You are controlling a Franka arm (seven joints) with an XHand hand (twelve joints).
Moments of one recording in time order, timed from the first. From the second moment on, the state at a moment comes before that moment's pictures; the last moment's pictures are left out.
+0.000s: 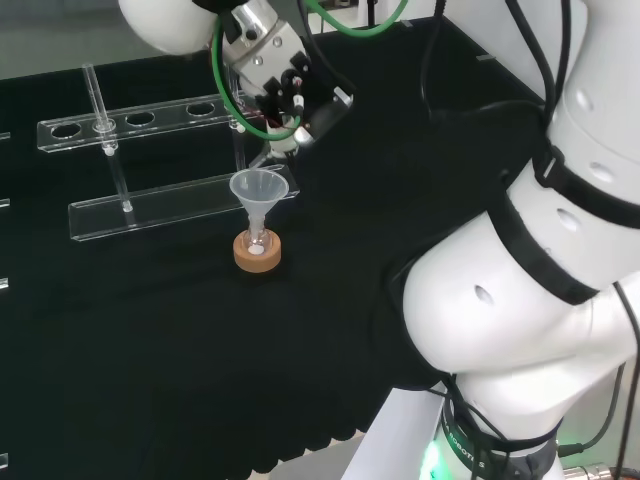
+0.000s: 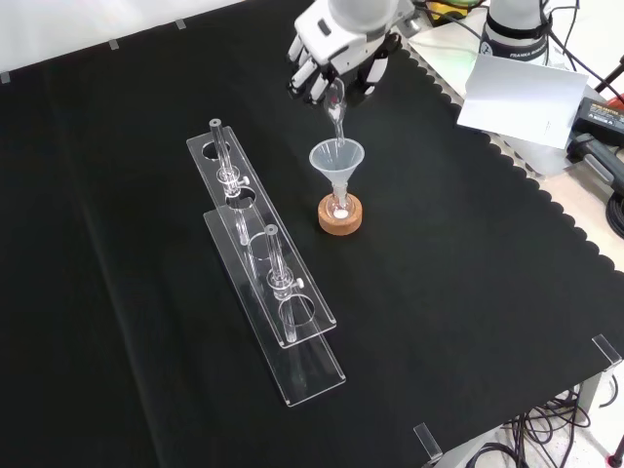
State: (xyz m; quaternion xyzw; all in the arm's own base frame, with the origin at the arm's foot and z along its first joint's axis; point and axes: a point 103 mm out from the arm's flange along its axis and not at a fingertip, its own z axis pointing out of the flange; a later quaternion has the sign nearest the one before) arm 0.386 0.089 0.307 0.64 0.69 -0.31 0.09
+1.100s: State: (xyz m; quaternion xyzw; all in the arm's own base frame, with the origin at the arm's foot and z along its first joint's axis) arm 0.389 0.066 0.274 0.64 0.66 -0.38 0.11
